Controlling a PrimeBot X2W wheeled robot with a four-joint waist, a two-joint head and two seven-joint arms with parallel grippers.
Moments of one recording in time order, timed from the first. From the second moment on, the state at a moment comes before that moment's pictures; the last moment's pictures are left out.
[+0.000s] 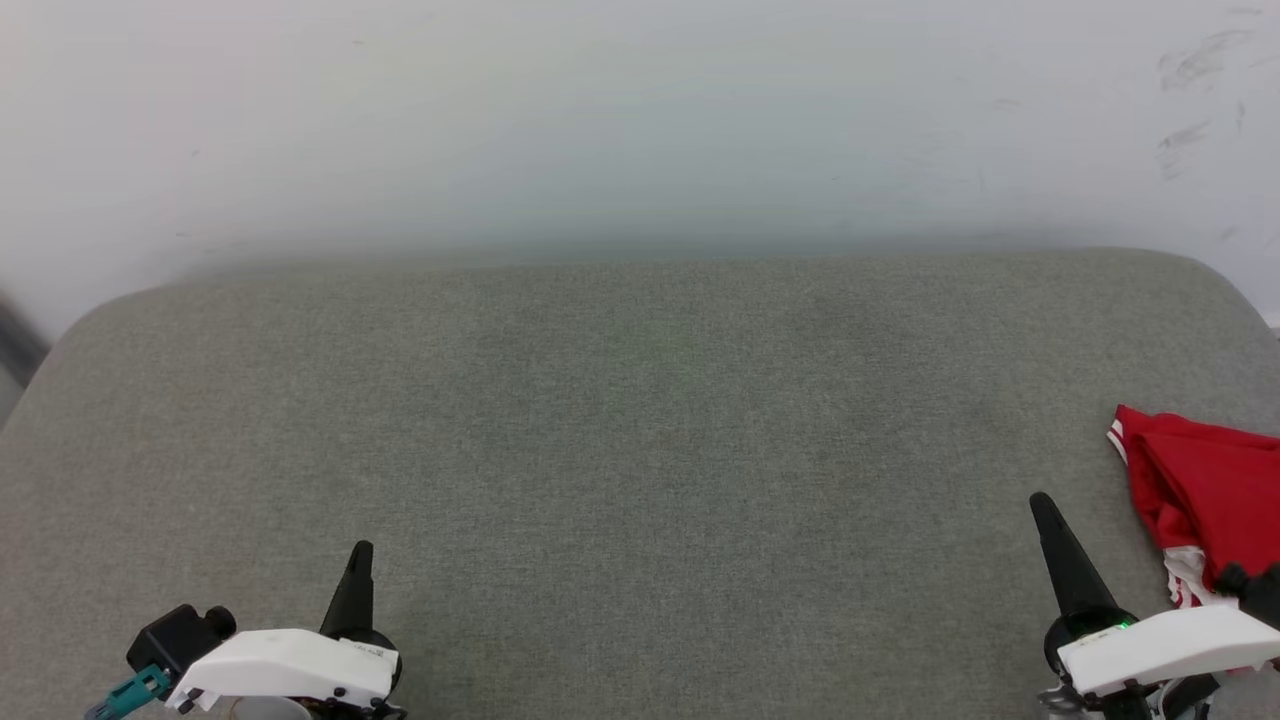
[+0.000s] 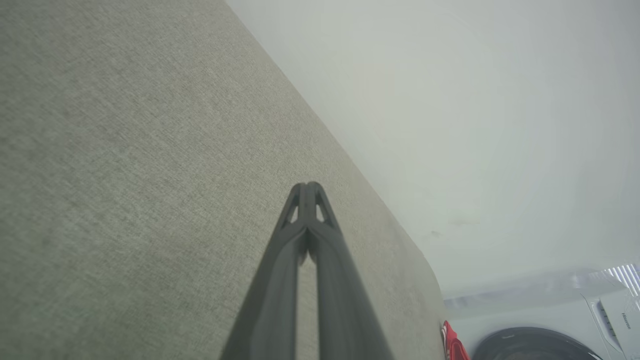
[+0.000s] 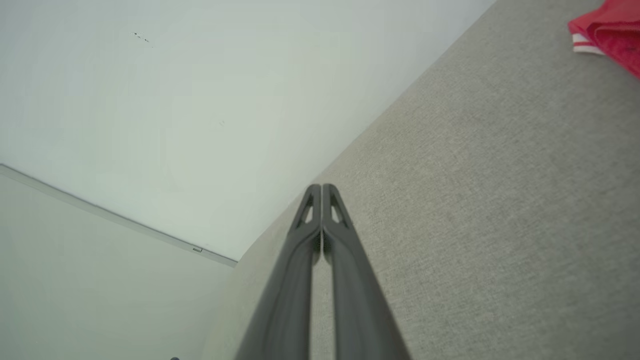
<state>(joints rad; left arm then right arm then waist) -0.03 0.12 -0.04 0.24 -1.08 -0.01 -0.05 0.02 -0.06 -0.06 0.10 0.97 0.13 0.09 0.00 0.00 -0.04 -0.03</state>
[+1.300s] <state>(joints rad) -0.07 0.08 0.05 0.24 -1.40 -0.08 0.05 -0.06 -0.06 -0.09 0.19 1.36 0.13 0.10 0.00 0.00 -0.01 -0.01</state>
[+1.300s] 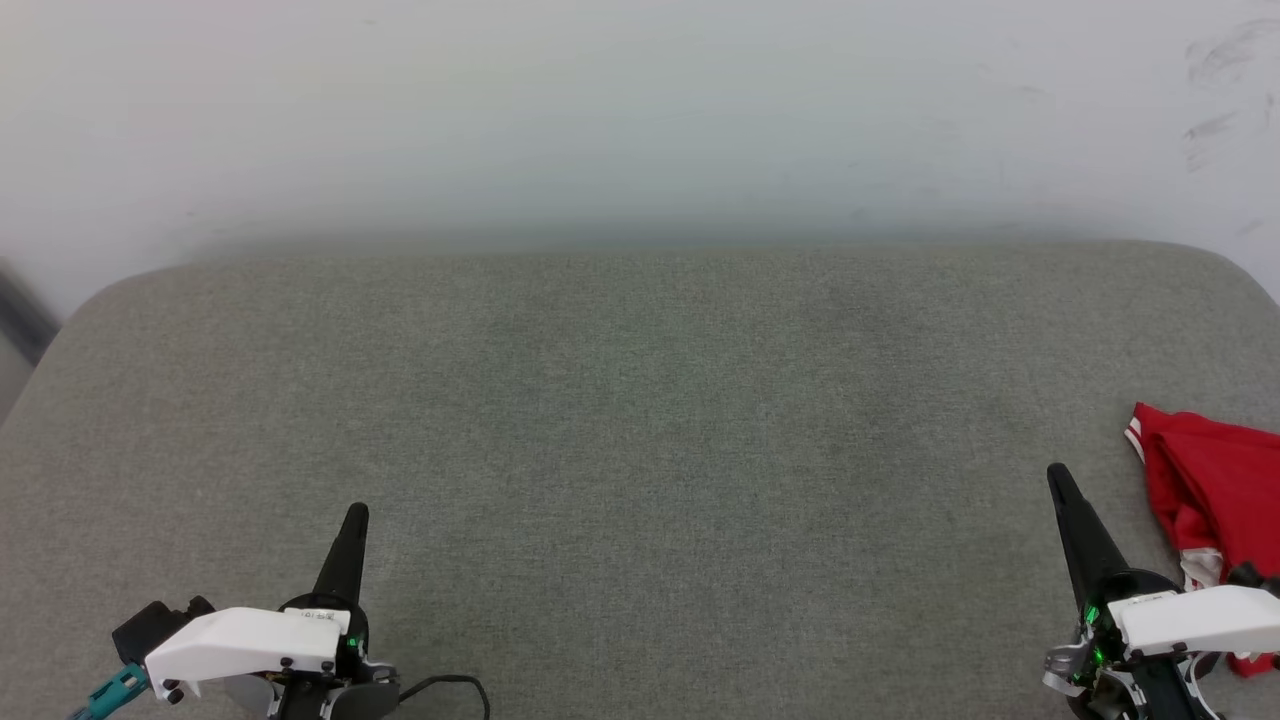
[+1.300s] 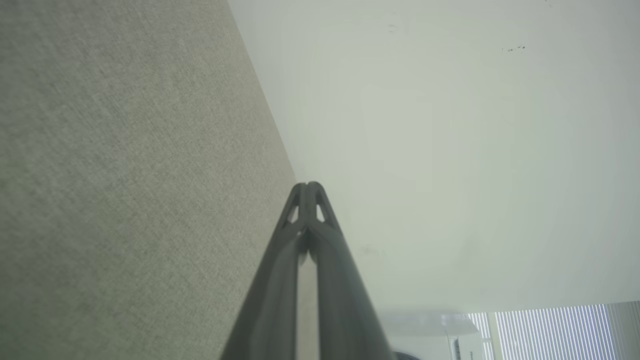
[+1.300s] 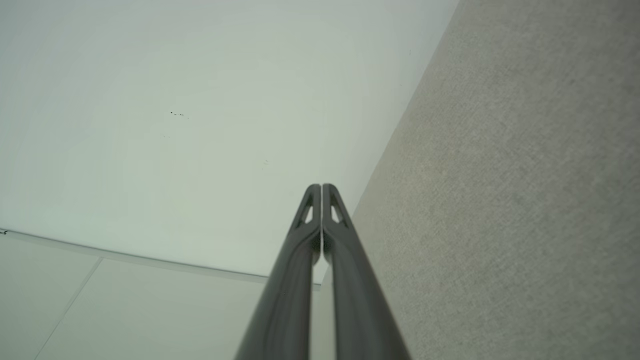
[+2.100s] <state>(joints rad) -0.09 0.06 0.10 0.24 -1.55 -0.12 0.10 -0.09 -0.06 -0.10 0.23 1.54 0.13 0.11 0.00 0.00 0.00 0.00</state>
